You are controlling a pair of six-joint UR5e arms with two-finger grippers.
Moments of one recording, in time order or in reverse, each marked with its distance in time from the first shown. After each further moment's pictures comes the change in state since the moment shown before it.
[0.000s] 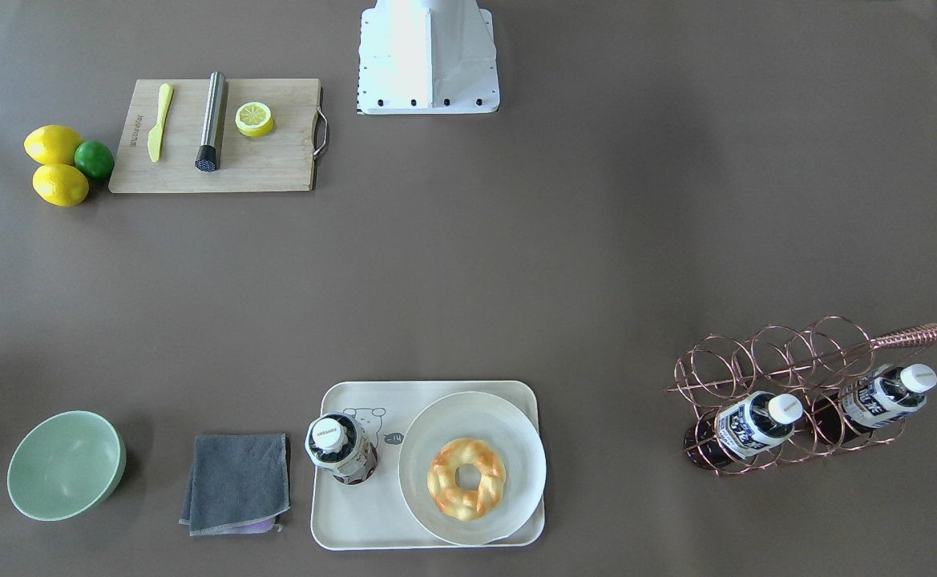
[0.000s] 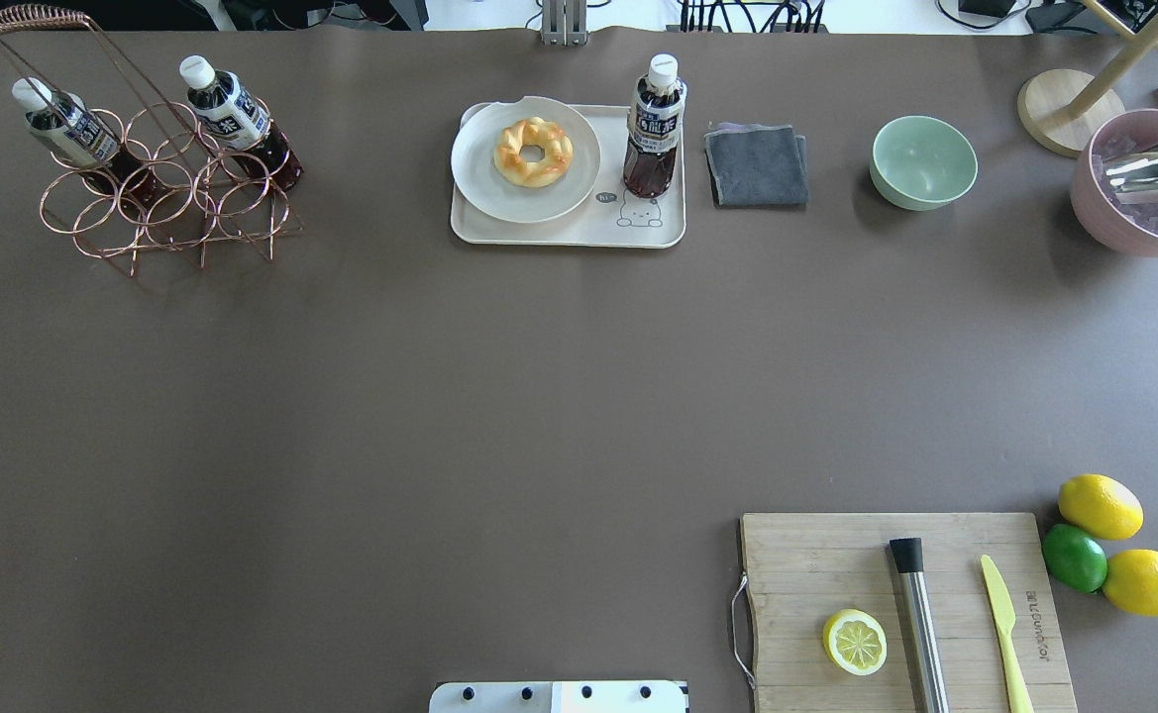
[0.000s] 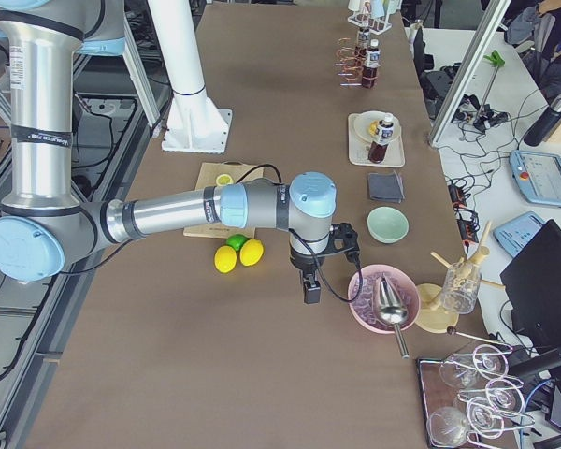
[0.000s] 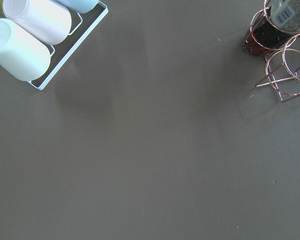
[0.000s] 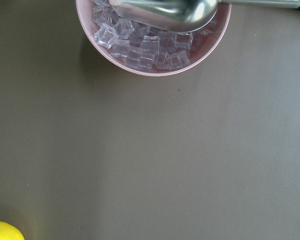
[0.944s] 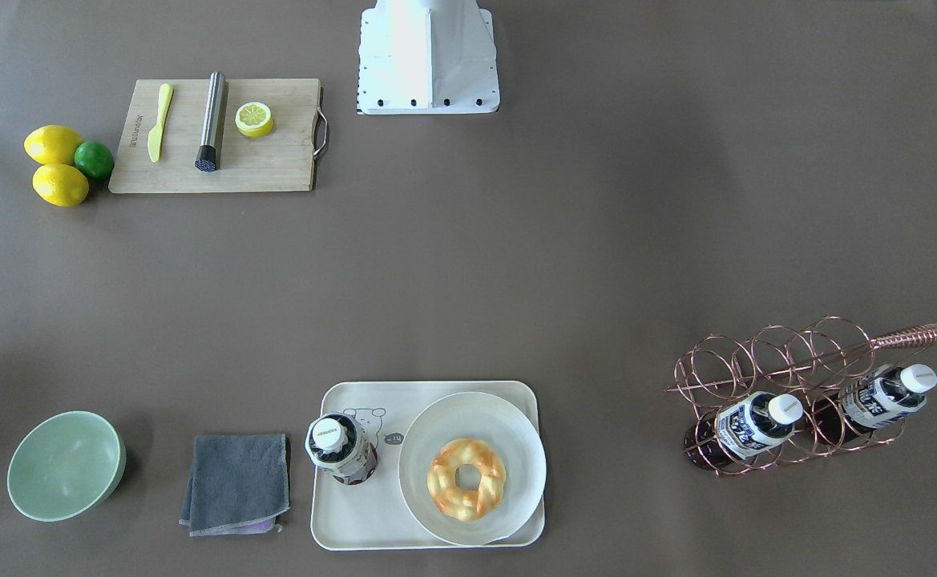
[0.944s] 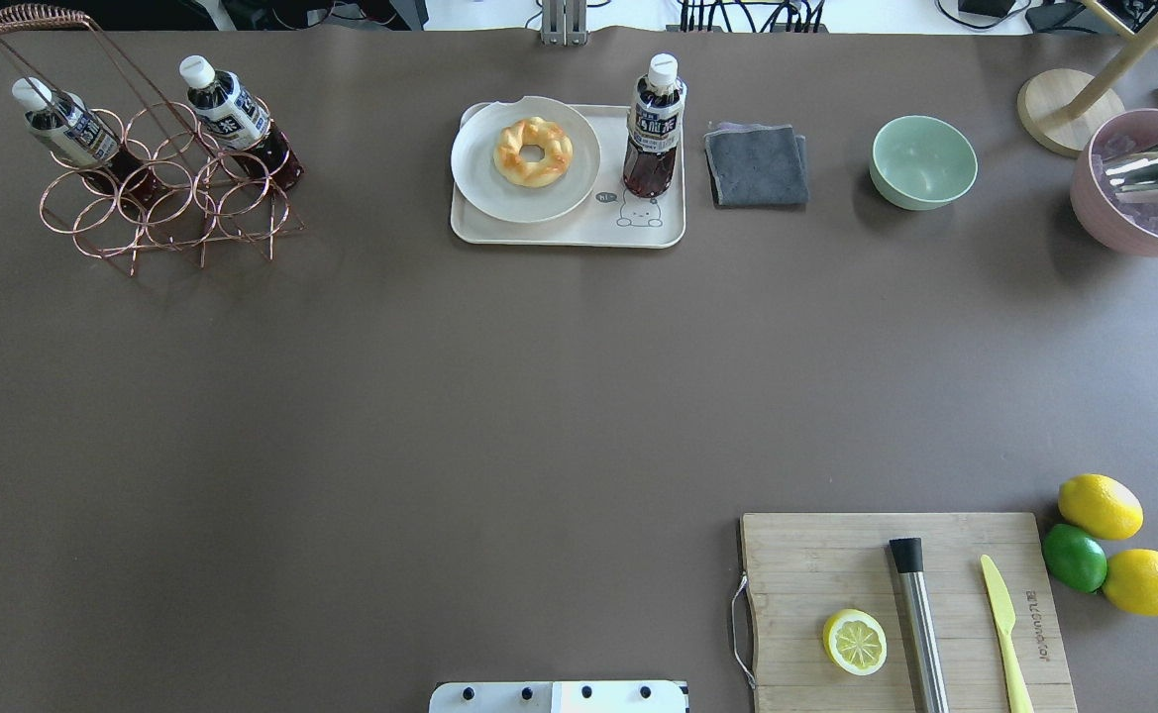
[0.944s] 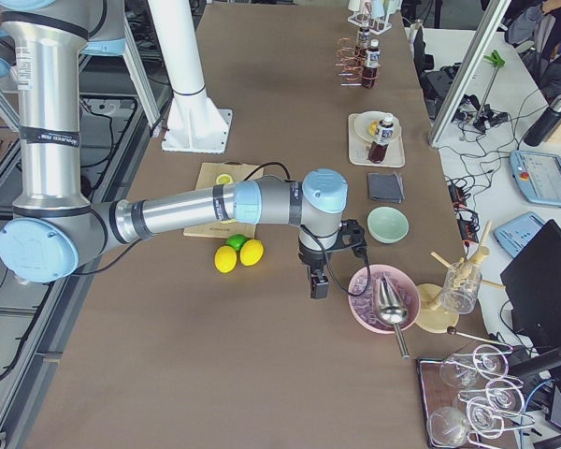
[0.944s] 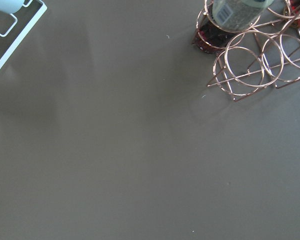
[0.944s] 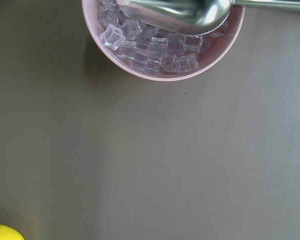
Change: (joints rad) left arm 0.093 -0.050 -0.014 0.043 -0.044 -0.034; right arm -0.034 0.037 -0.024 -0.017 -0.004 0.004
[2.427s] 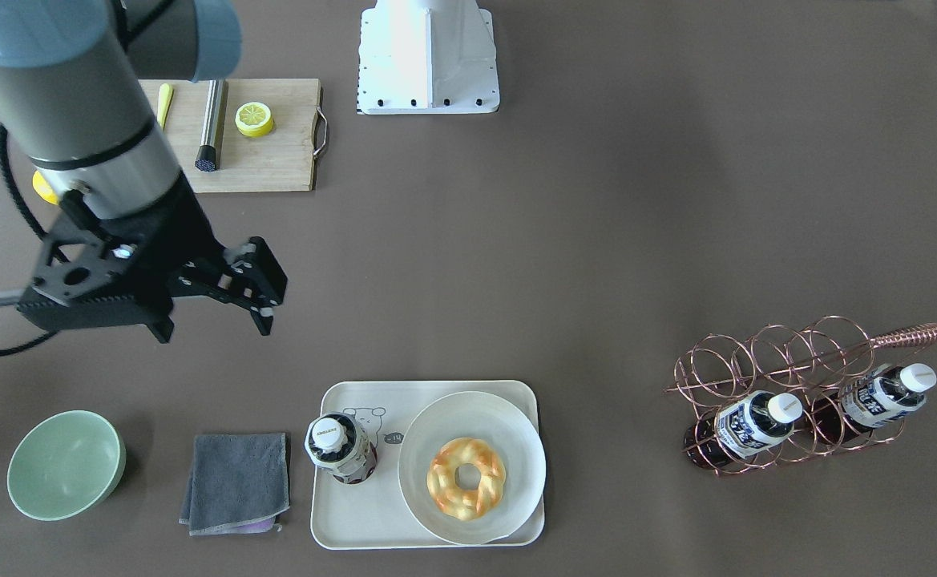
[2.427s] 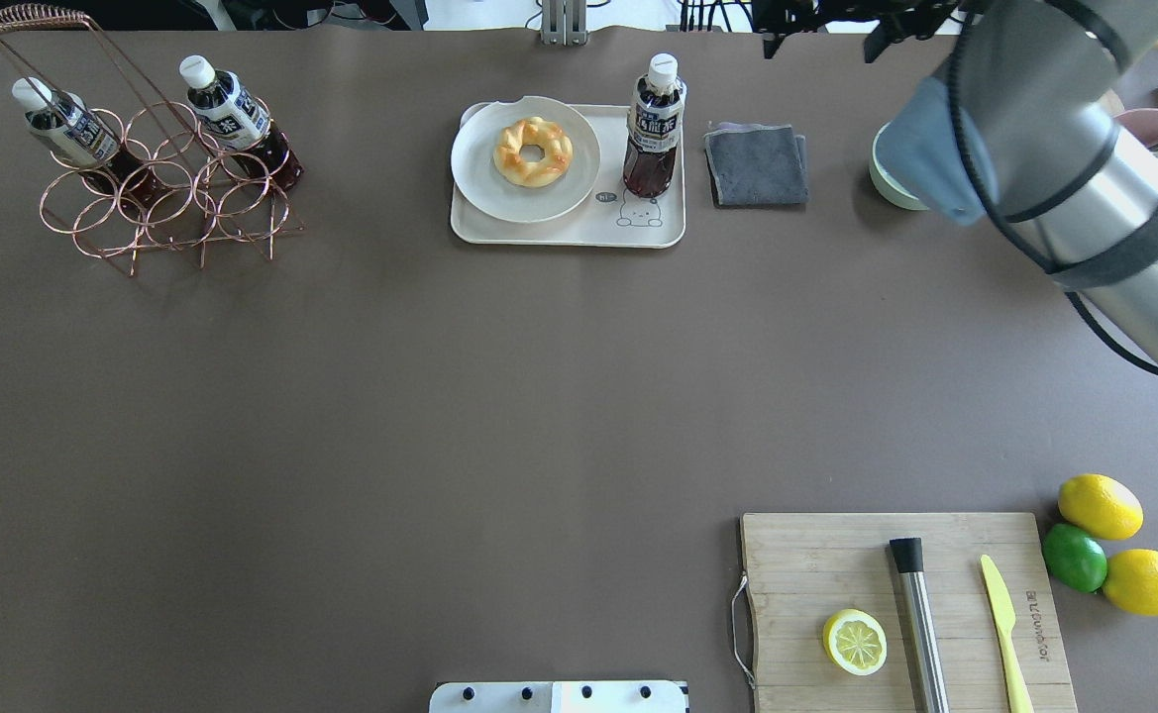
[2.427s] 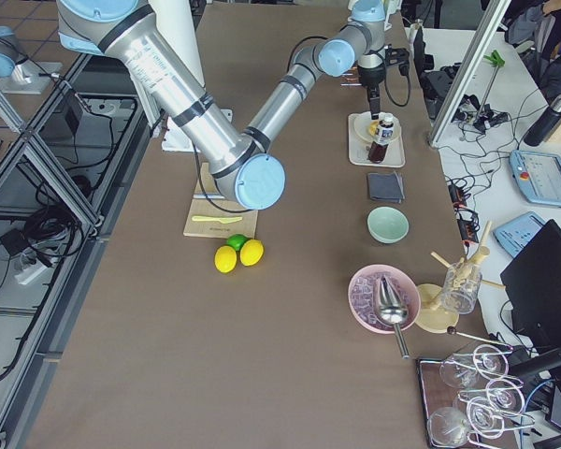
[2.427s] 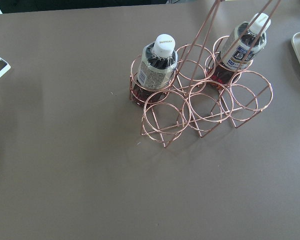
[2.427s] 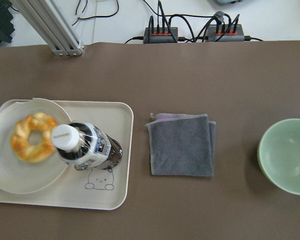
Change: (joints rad) left arm 0.109 0.095 -0.210 -0.351 0.025 -0.440; right arm -0.511 0.783 -0.090 0.044 -0.187 1.058
